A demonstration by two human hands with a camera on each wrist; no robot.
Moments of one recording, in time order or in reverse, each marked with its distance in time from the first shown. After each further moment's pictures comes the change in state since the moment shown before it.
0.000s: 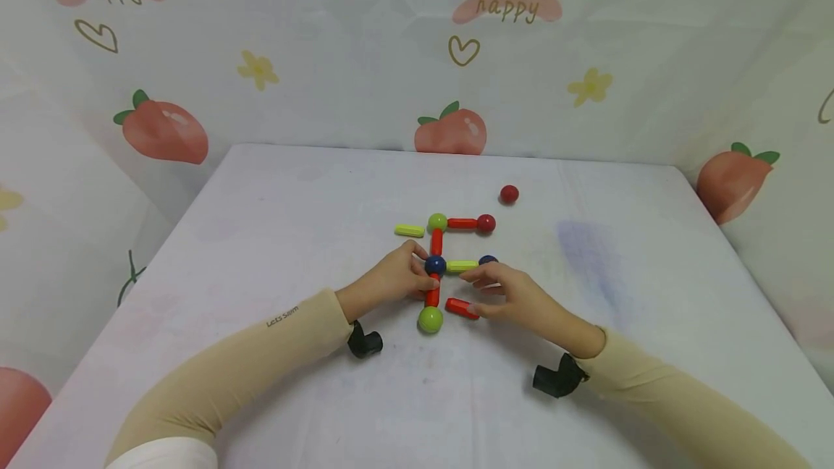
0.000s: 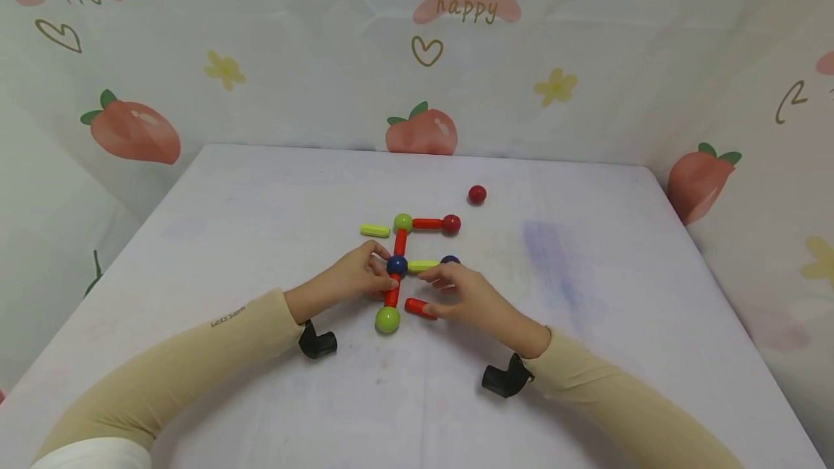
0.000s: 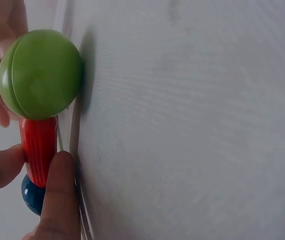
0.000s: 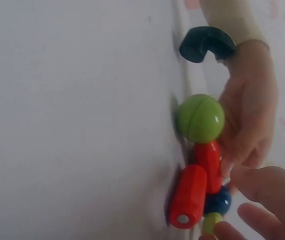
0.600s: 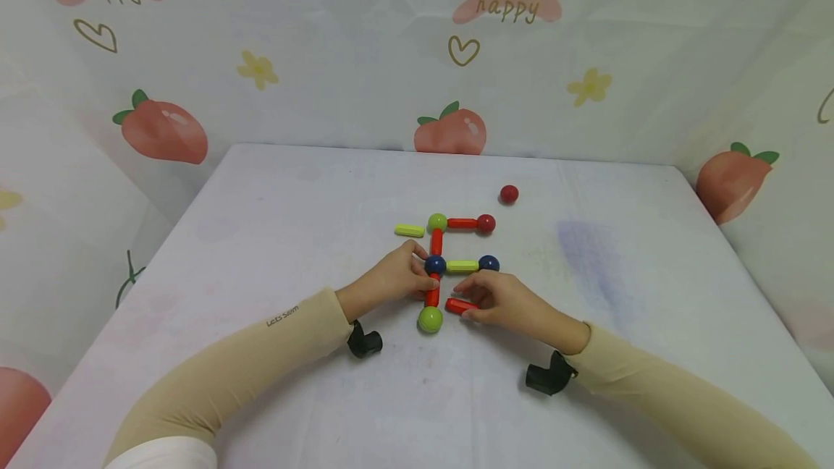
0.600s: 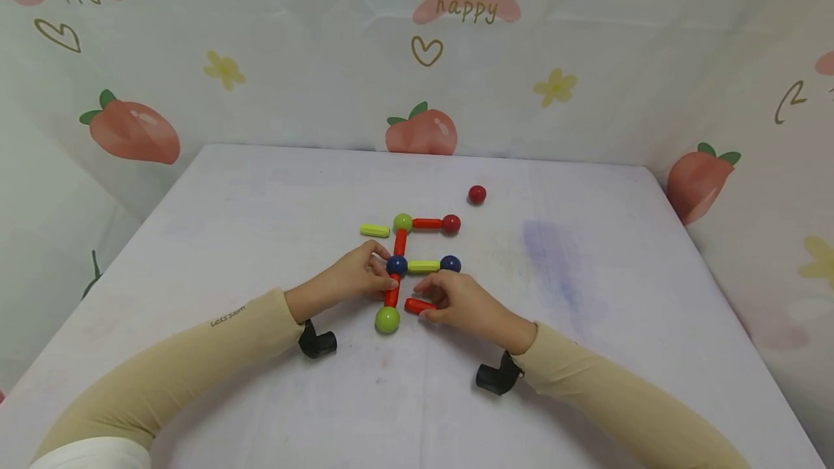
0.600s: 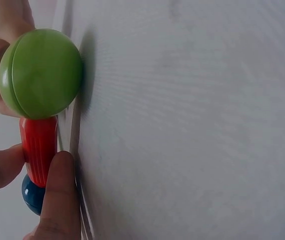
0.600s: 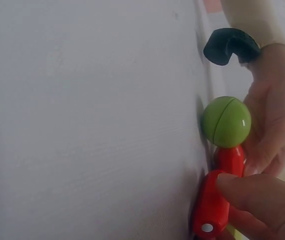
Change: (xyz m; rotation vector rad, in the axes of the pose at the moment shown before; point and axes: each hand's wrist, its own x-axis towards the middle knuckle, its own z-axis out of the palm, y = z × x) left_hand -0.001 0.001 0.000 -0.007 0.002 0.008; right_hand 0.010 0.002 0.009 -0.091 -0.085 0.069
